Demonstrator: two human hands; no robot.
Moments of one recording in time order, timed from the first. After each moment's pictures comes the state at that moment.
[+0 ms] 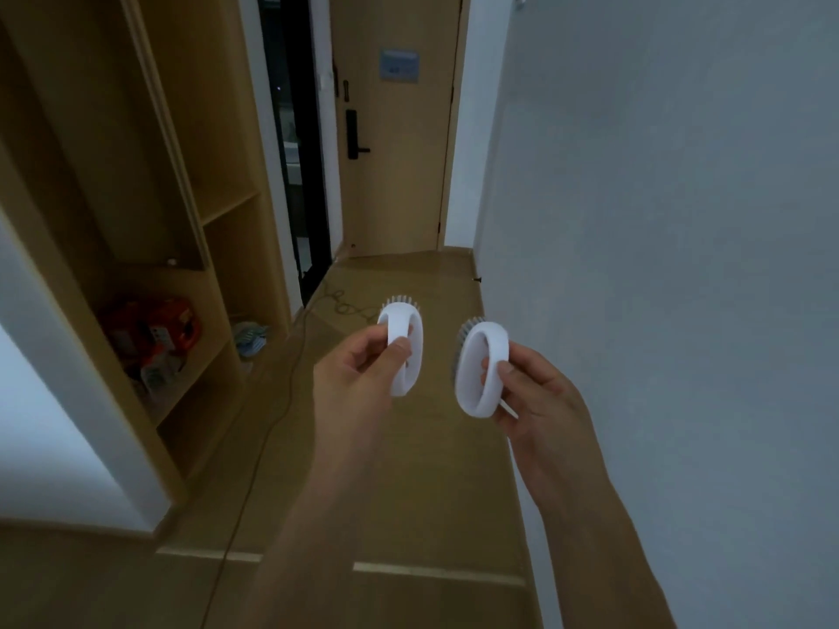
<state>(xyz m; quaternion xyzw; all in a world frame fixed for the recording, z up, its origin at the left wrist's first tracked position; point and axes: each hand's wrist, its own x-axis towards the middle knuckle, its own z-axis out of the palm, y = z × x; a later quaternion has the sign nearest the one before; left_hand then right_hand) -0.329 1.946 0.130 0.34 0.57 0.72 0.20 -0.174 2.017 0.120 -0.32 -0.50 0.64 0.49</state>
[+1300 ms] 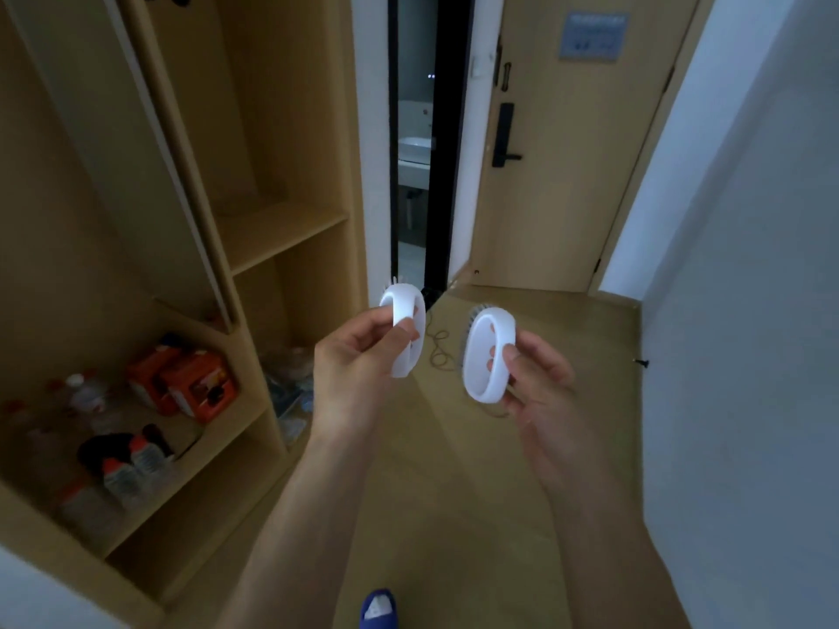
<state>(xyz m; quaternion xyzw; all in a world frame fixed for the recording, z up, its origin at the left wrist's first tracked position) -0.711 2.518 0.129 0.21 0.65 0.73 0.09 -0.605 2.650 0.097 -0.21 -0.55 0.72 0.37</state>
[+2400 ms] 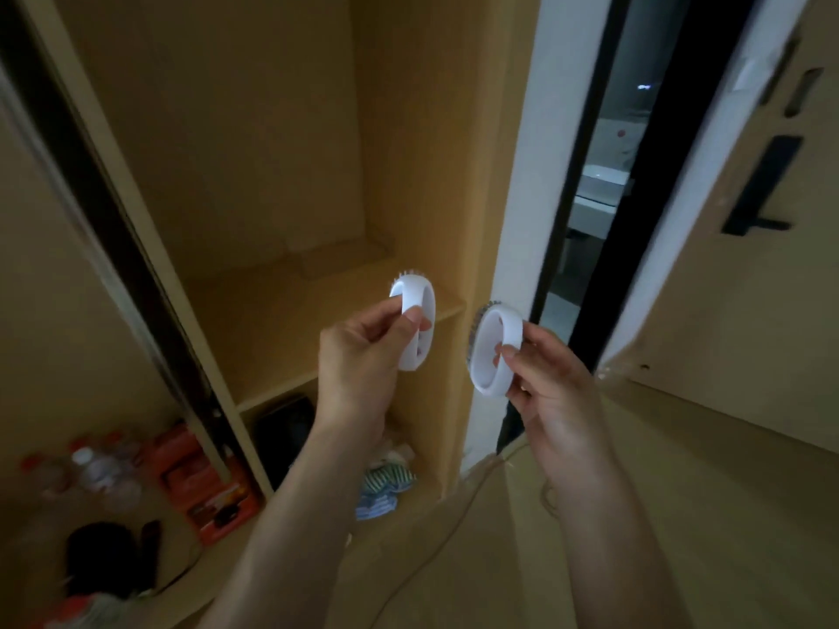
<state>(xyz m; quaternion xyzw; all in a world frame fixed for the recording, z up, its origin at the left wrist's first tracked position) -1.217 2.769 0.130 0.08 0.68 0.72 -0.09 -1.176 2.941 0.093 -0.10 -0.57 0.80 0.18</state>
